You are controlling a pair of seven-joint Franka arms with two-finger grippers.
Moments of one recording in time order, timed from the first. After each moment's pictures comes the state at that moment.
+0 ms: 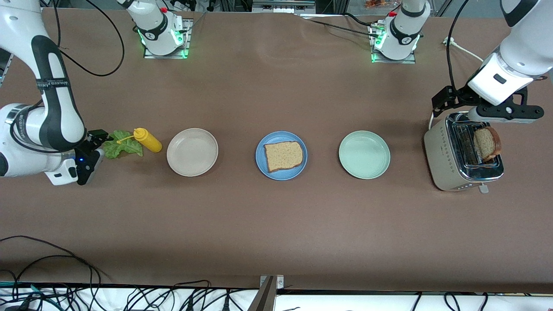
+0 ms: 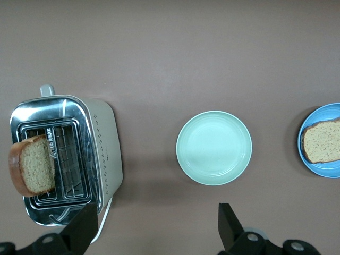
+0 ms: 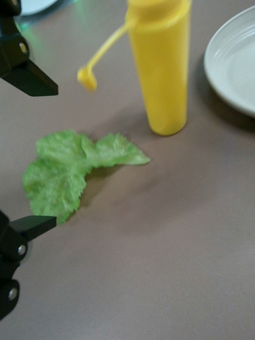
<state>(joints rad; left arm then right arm) 0.21 -0.04 -0.33 -1.74 -0.01 1.71 -0.09 -0.15 0.55 0.00 -1.66 0.02 1.79 -1.18</state>
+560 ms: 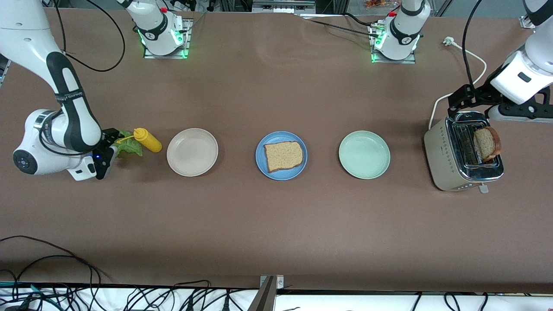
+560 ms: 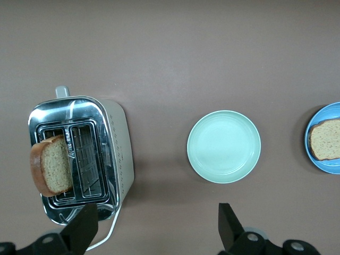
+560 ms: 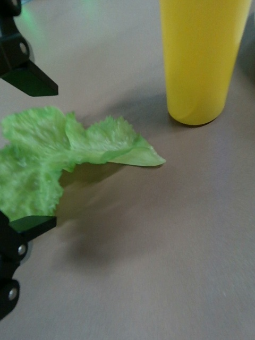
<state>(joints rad) -0.03 -0.05 -0.03 -1.74 -0.01 1.70 -0.02 -0.17 0.61 0.00 -1.79 0.02 1.92 -1.24</state>
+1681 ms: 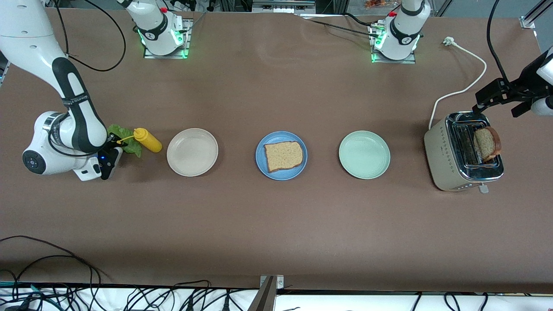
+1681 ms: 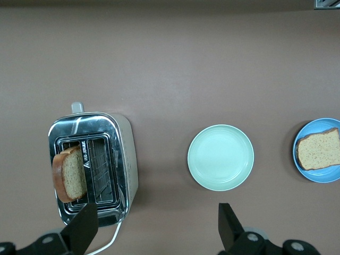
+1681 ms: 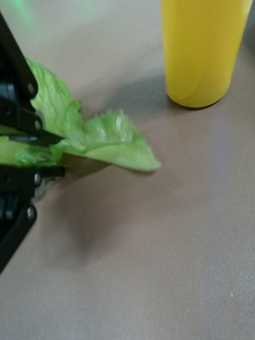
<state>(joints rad) -0.03 0.01 0.03 -1.54 -0.05 1.60 0.02 -0.18 0.63 0.00 -1.80 0.02 1.98 -1.24</state>
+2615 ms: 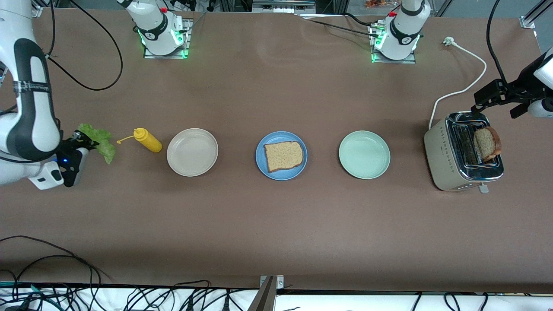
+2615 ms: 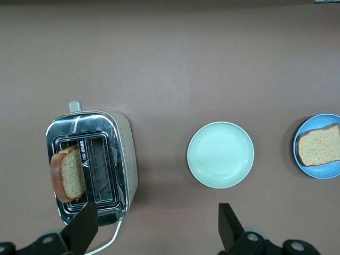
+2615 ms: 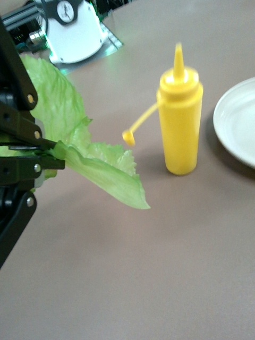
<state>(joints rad) -0.03 0.02 0.03 -1.53 -0.05 1.59 0.03 -0.18 0.62 0.01 -1.38 0.02 1.45 -1.24</state>
